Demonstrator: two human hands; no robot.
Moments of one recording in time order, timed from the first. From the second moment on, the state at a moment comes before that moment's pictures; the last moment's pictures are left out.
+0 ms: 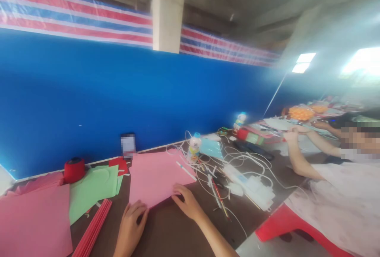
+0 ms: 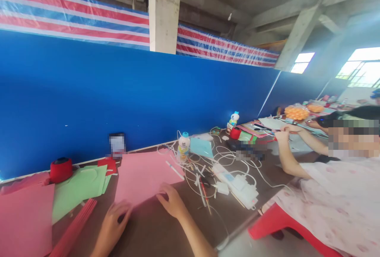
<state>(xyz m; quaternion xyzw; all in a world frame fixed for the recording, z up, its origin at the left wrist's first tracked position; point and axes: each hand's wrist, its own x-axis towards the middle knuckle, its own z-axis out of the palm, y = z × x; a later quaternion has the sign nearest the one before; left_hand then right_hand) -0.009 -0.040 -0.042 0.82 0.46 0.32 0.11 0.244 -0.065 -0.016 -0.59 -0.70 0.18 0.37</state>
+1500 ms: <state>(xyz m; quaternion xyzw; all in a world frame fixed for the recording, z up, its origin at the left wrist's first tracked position) 0.002 -0.028 -0.020 0.82 0.45 0.34 0.12 0.250 -0.033 -0.007 -0.52 -0.79 0.05 0.32</state>
